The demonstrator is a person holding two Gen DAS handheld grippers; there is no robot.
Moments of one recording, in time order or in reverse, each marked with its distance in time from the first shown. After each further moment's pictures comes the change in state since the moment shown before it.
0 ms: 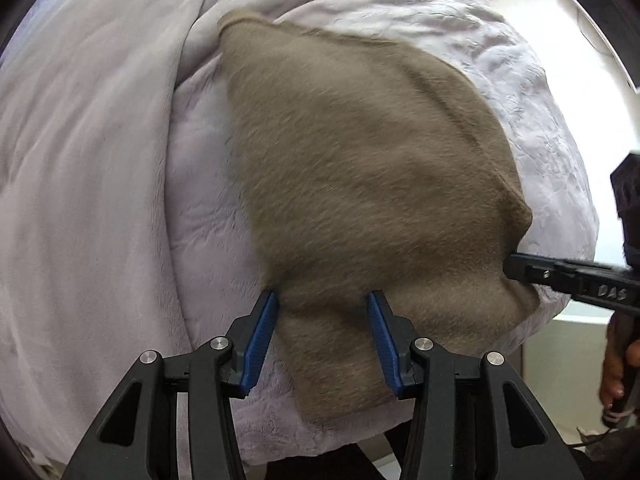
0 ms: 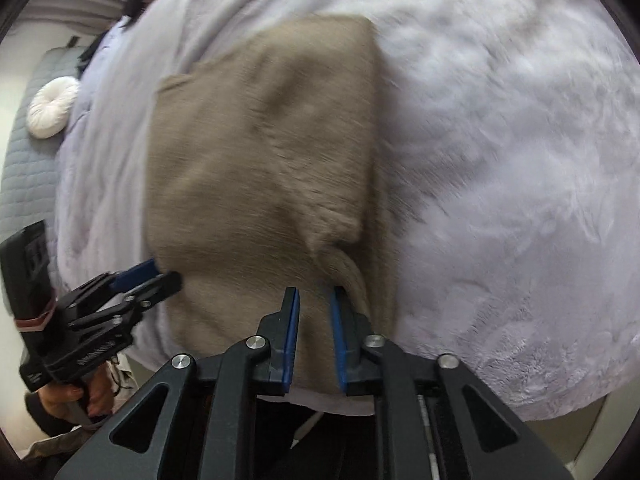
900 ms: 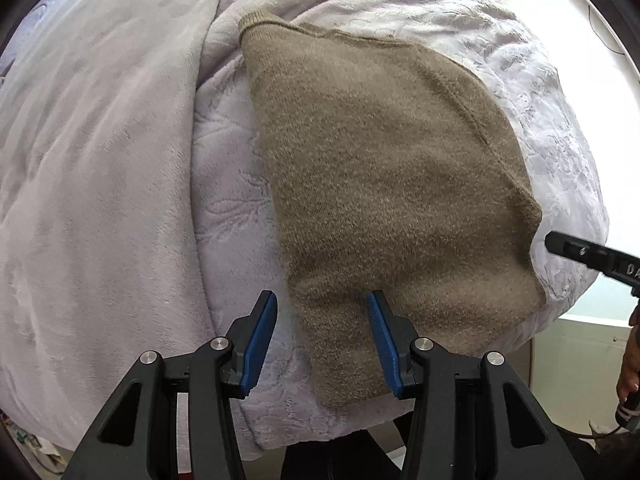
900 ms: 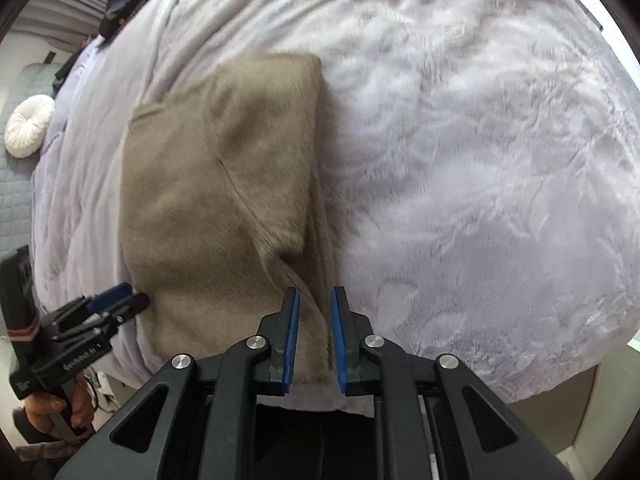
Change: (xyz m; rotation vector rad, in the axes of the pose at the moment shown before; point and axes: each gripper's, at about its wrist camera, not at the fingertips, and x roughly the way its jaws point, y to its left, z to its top) left arm -0.012 -0.005 0.002 0.008 0.011 0.072; right arm -0.038 0.009 0.006 0.031 -0.103 -0.098
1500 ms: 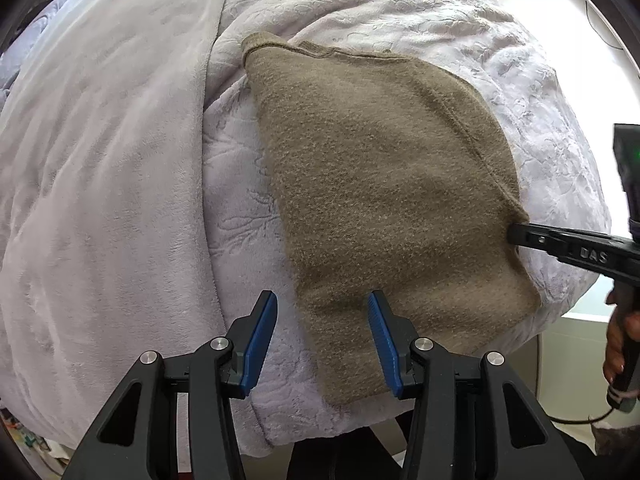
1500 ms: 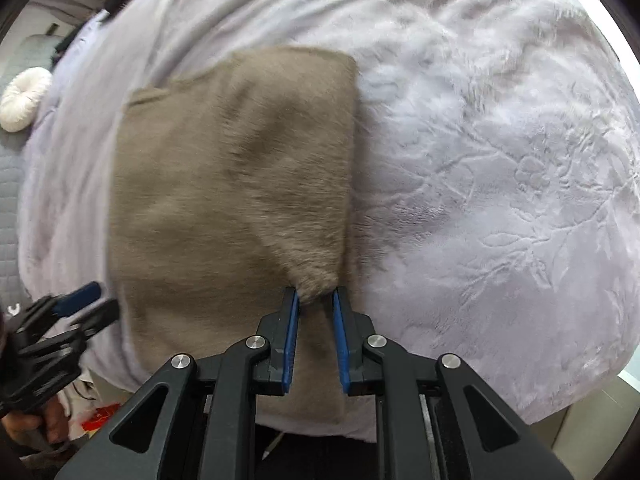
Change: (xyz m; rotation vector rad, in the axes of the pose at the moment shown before) left arm -0.014 -0.003 0.006 0.017 -0.011 0.024; right arm 0.034 0.009 0.025 -0.043 0.082 -0.068
